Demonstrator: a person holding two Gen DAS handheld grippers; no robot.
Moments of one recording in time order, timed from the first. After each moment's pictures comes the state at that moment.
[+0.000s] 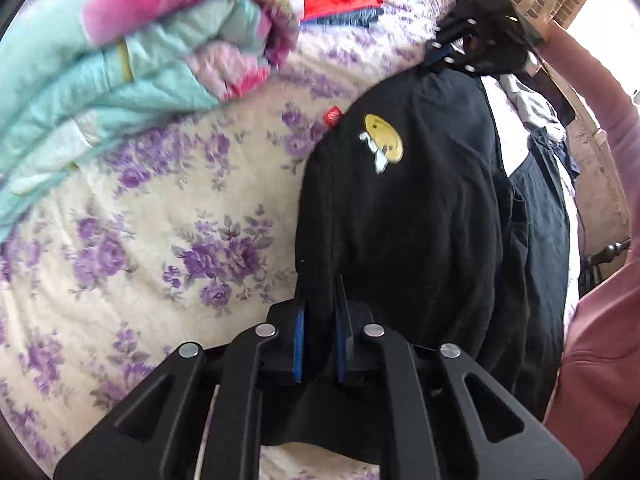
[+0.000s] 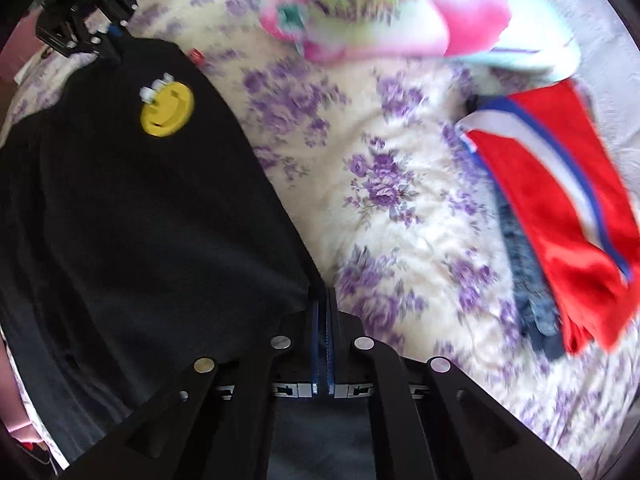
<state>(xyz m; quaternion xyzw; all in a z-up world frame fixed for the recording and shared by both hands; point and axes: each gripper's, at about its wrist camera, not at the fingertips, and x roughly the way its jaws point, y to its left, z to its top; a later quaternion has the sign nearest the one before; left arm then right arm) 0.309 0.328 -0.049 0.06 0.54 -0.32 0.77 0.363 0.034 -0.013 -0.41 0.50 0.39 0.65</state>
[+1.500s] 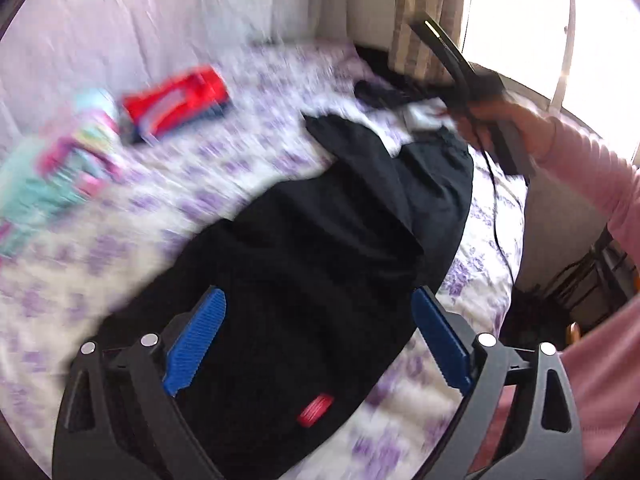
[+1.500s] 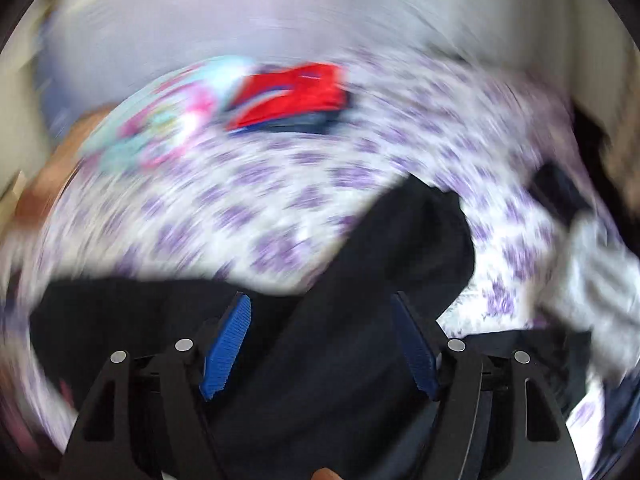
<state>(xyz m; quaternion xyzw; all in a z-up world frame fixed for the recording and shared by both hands) 0.074 0.126 0.005 0.09 0.39 -0.34 0.85 0.177 -0.163 0.063 0.02 0.47 0.00 0.88</state>
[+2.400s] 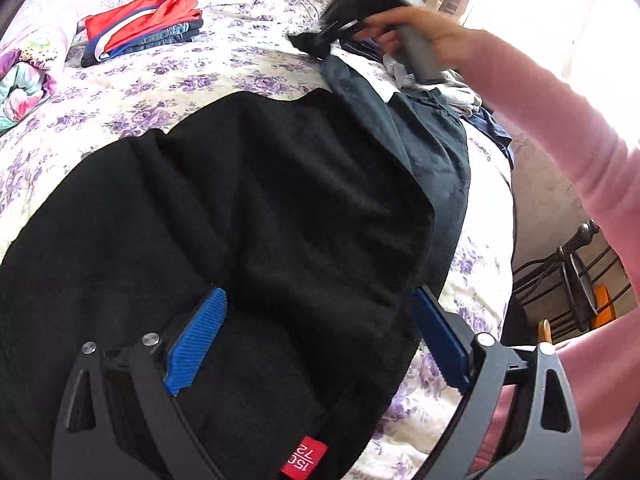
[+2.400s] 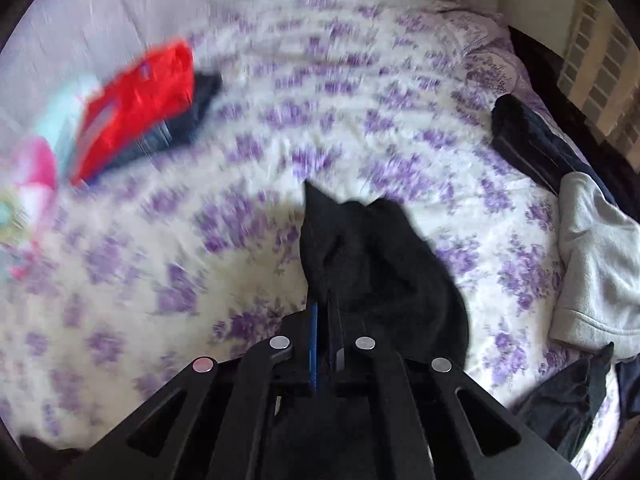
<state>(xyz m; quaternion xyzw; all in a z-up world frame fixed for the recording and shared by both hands) 0.099 0.120 -0.057 0.03 0.46 -0.39 0.80 0.252 -0.209 0.049 0.10 0.46 -0.10 0.88</state>
